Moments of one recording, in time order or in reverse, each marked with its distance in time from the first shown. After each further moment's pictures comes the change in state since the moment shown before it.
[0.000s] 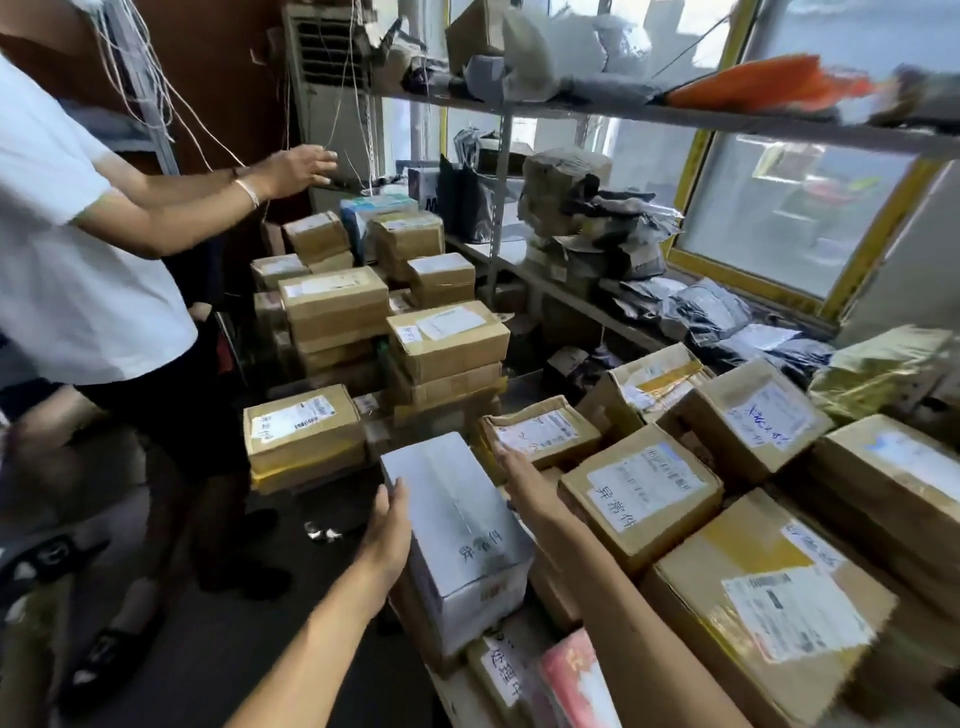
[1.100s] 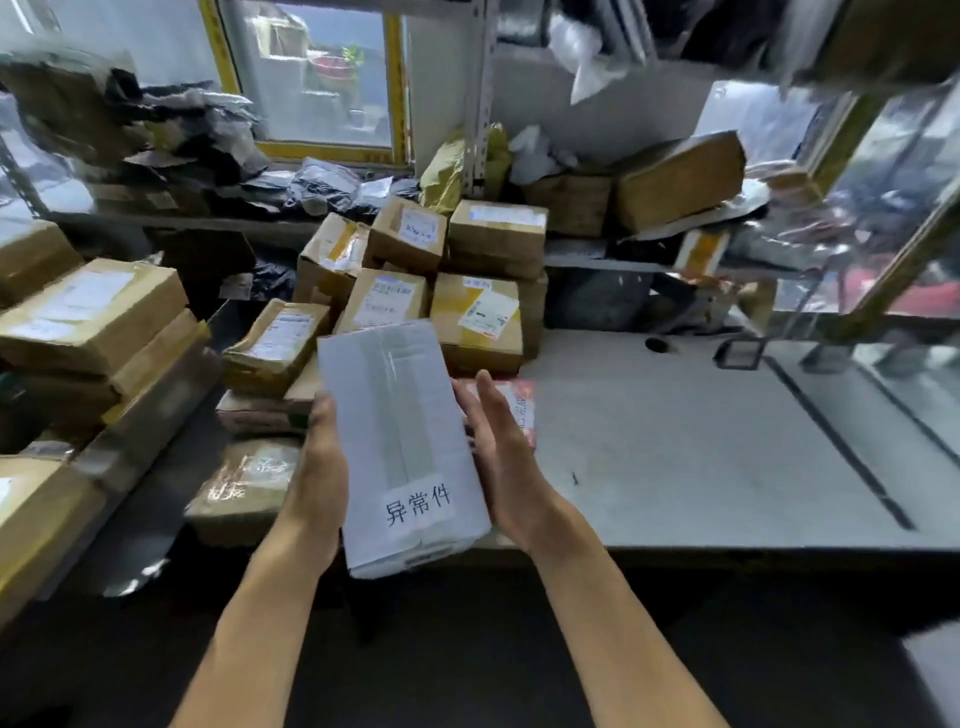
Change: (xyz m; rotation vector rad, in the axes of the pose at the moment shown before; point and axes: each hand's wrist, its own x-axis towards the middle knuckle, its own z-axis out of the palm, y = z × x) left_hand -0.148 0.028 -0.060 -0.085 -0.983 0.276; right_hand -0.260 0.043 0.130 0.665 0.650 -0.245
